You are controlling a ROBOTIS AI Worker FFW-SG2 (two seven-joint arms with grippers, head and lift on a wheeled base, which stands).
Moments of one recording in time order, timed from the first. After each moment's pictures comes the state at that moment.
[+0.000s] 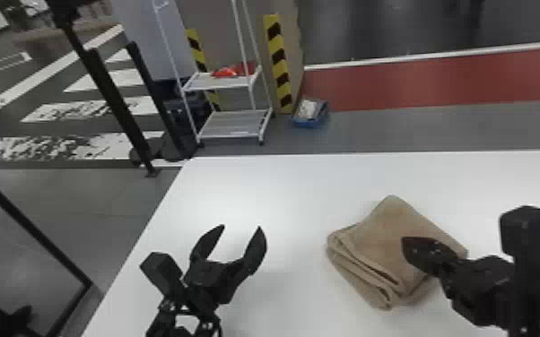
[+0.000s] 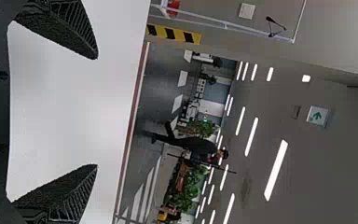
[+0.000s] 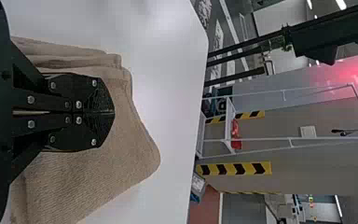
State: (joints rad) left arm 0.31 0.03 0.25 -1.67 0.31 -0.09 -0.41; right arm 0.20 0.00 0.16 -2.04 0.07 0.68 0.54
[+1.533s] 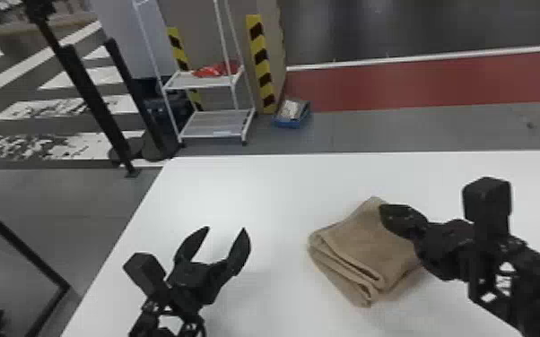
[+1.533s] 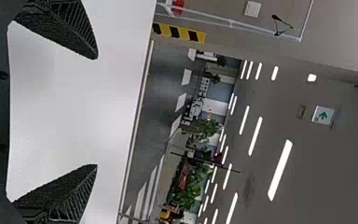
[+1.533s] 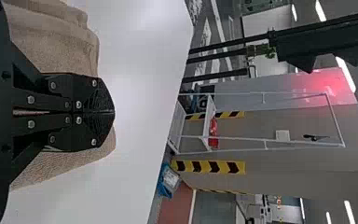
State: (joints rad) left arm 0.28 0.05 0.24 -1.63 0.32 -0.09 -0.42; right arm 0.03 0.00 0.15 -1.80 0.08 0.48 0.55
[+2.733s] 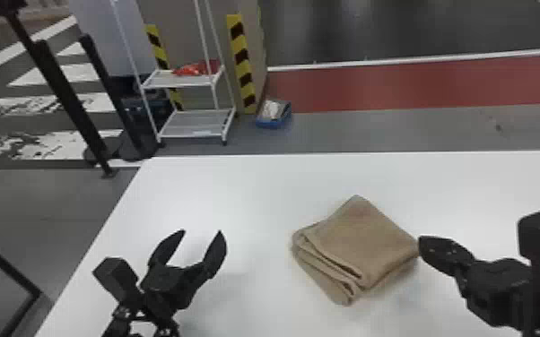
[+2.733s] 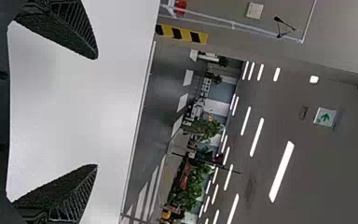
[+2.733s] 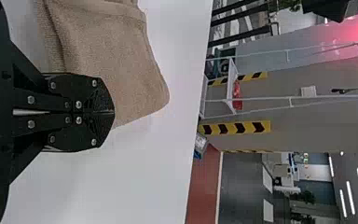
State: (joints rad) left arm 0.29 0.06 0.24 -1.62 0.34 -0.09 -0.42; right arm 0.25 0.00 0.00 -2.09 0.14 0.67 0.58
